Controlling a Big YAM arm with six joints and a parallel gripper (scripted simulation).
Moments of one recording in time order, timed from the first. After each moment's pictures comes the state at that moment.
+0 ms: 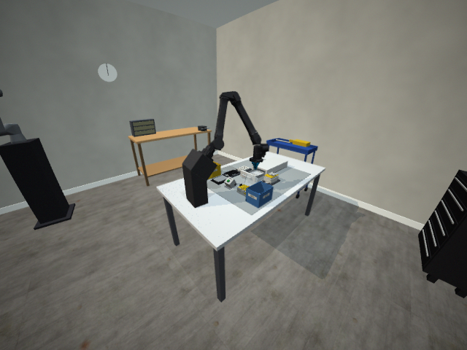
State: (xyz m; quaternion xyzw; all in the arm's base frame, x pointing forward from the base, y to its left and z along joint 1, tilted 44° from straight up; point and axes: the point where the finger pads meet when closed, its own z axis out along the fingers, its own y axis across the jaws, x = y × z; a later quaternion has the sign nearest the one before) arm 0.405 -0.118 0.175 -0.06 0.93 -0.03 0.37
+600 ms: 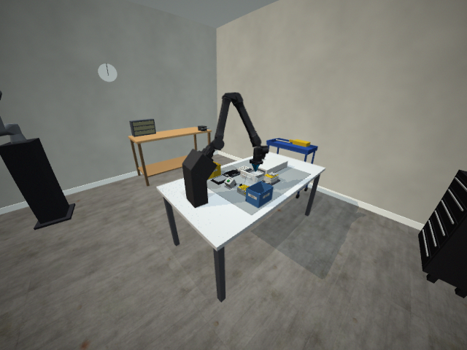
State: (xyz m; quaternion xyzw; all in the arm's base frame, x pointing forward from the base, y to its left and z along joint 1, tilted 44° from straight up) arm 0.419 -0.118 0.164 -0.07 0.92 -0.03 0.38
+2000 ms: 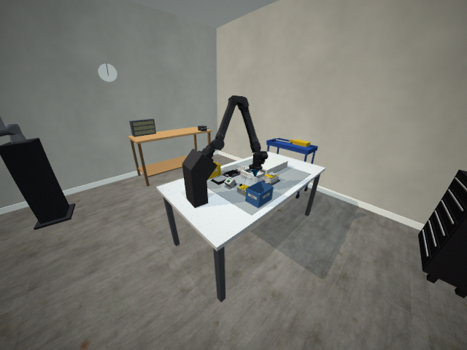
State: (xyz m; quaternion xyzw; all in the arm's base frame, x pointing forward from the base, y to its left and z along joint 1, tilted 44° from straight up) arm 0.452 -0.118 0.128 -0.07 0.92 -0.03 0.37
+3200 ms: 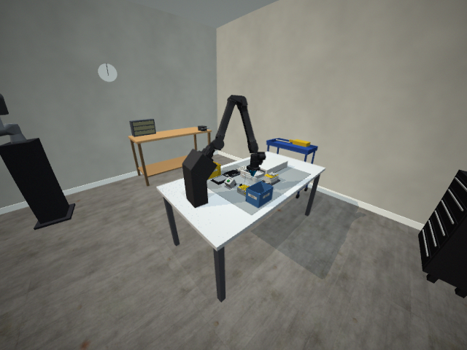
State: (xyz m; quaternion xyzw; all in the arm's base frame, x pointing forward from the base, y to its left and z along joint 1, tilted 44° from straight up) arm 0.425 -0.123 0.106 -0.06 0.93 -0.03 0.37
